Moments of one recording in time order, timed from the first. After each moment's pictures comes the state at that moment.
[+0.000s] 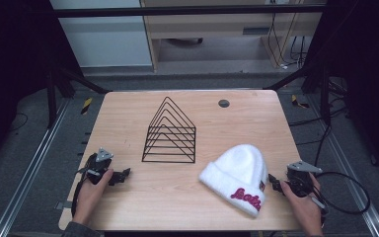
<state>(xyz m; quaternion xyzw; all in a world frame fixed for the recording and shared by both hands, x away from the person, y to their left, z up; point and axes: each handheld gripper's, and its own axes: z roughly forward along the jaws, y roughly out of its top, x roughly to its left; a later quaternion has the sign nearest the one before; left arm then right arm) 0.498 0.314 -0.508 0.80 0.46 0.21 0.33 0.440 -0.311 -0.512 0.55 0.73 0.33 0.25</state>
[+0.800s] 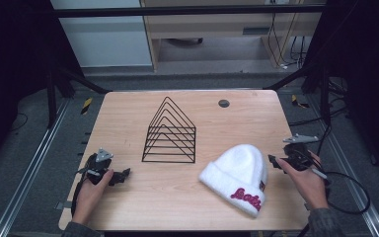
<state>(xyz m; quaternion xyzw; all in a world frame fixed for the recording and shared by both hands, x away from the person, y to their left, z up) 0.497 0.314 -0.508 0.80 0.46 0.21 0.33 0.494 -0.298 -0.444 0.53 0.77 0.29 0.22</state>
